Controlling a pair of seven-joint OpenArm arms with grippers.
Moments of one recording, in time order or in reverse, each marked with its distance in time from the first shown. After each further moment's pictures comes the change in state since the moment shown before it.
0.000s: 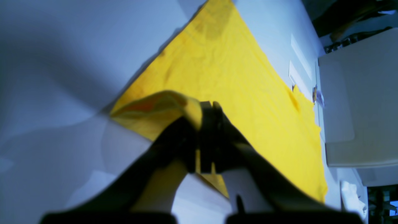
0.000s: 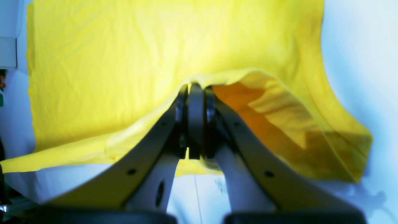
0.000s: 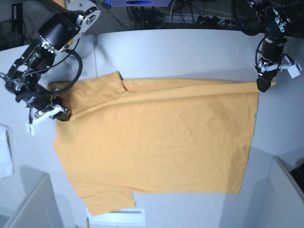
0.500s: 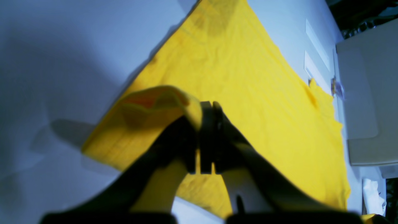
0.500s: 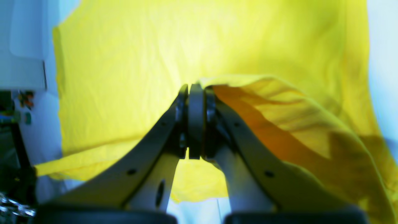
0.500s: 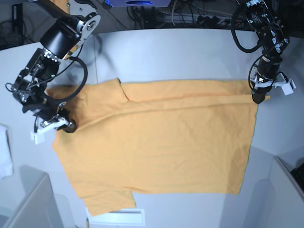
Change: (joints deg) left arm -8.3 -2.9 5.2 -7.8 8.5 2.7 -0.5; right arm 3.5 0.0 -2.2 -8.0 0.3 -5.0 7.5
